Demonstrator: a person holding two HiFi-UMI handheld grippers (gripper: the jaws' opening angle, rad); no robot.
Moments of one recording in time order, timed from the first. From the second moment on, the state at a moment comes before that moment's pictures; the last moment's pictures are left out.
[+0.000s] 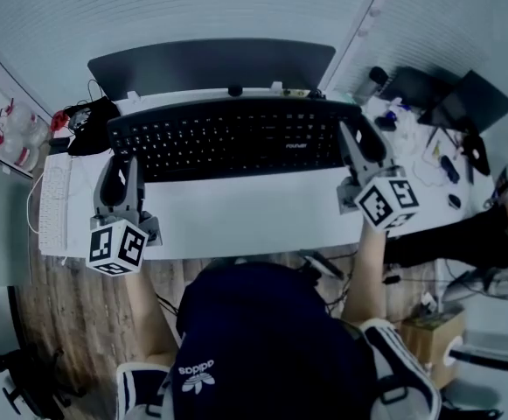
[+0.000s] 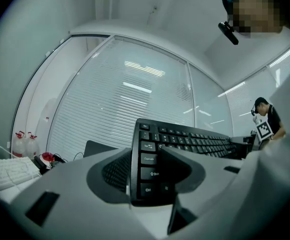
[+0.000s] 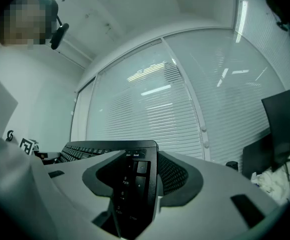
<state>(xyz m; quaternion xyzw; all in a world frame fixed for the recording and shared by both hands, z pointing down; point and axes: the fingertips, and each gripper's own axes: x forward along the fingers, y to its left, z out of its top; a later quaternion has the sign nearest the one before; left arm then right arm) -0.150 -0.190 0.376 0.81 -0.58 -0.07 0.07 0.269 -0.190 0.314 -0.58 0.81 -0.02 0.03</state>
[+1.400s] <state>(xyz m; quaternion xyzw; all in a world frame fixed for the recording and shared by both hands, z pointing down) -0.217 -0.236 0.404 0.81 -0.56 -0.12 0.14 0.189 -0.243 0.272 -0.55 0.83 0.04 0.00</state>
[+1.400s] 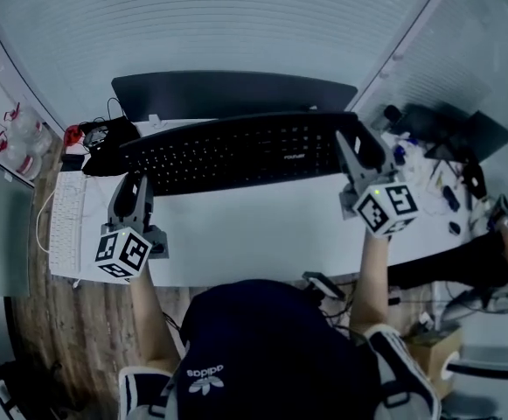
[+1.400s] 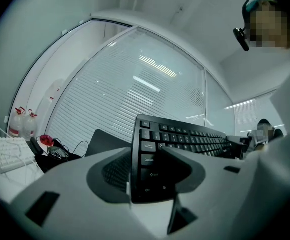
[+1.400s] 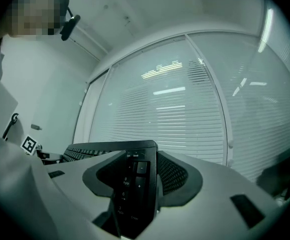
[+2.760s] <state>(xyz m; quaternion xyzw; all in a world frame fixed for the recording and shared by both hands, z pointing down) -0.197 -0.242 0.324 0.84 -0.53 -0.03 -0.01 0.226 -0.214 0.373 -0.60 0.79 -0.07 0.10</state>
